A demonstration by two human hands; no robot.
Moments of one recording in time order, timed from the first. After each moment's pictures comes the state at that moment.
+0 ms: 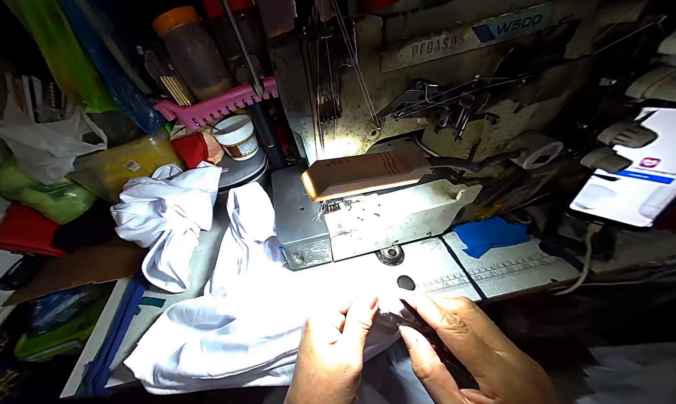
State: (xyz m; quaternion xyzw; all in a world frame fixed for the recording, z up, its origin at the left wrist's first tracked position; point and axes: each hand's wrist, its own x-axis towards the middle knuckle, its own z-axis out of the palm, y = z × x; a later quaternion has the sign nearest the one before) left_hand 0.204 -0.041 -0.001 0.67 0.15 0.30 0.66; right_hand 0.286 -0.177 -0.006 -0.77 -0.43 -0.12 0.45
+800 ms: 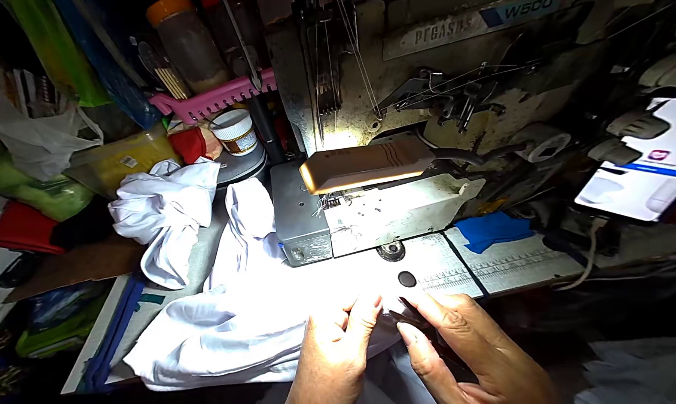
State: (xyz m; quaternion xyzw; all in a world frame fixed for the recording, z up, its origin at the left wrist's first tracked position) left_hand 0.205 -0.042 -0.005 0.68 0.15 0.29 0.66; right_hand 0.289 -0.173 -0.019 -0.74 -0.44 -0.13 0.50
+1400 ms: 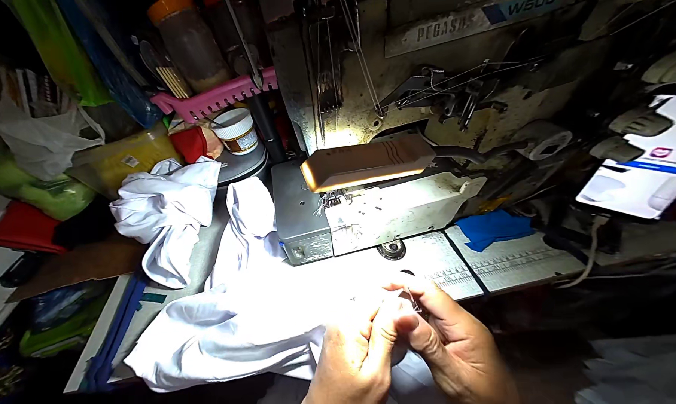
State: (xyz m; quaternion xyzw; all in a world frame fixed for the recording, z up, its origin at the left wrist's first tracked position) left_hand 0.207 -0.048 -0.017 0.74 0.07 0.27 0.61; right_hand 0.298 -0.153 -0.041 -0.56 -0.41 0.08 0.71
